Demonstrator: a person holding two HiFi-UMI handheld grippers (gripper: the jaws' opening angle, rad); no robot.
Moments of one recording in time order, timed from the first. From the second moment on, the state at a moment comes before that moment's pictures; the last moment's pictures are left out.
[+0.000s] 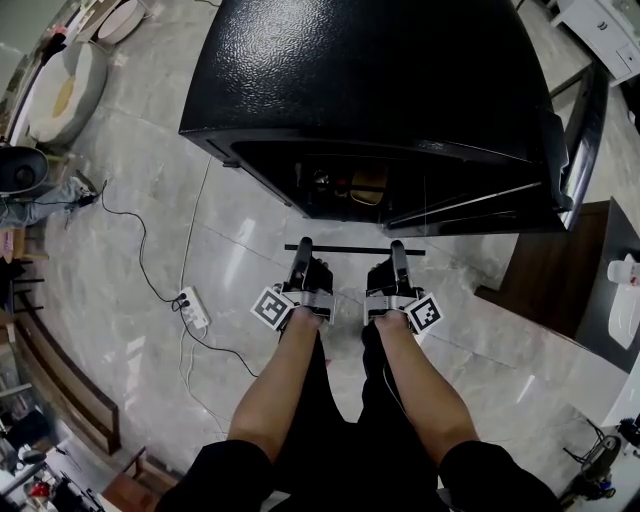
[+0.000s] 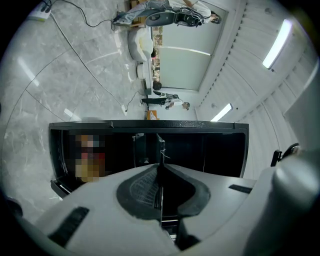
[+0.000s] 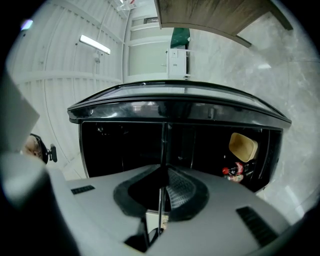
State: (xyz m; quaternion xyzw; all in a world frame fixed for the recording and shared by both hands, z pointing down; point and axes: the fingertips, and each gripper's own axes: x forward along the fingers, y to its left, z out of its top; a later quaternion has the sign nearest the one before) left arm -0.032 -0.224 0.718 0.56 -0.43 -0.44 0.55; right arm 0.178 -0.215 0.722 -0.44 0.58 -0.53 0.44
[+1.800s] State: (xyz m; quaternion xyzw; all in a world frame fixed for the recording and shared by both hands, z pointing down) left arm -0.031 -0.117 0.651 0.57 -0.42 -0.46 0.54; right arm 0.178 -0.116 0.656 -0.41 0.59 -0.54 0.43
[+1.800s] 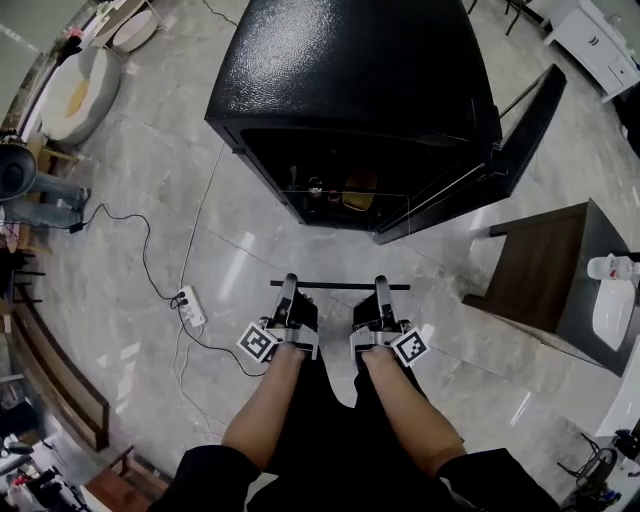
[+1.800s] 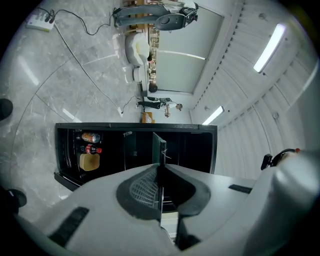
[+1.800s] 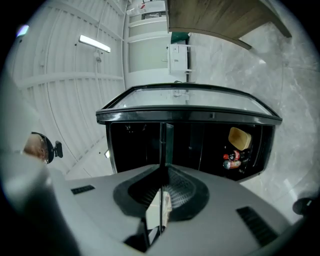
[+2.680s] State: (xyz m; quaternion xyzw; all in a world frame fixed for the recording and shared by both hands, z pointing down) left arm -0.048 -0.010 0.535 0.61 -0.38 -0.45 0.54; right arm 0.160 0.006 0.543 -0.41 0.61 -0.50 0.45
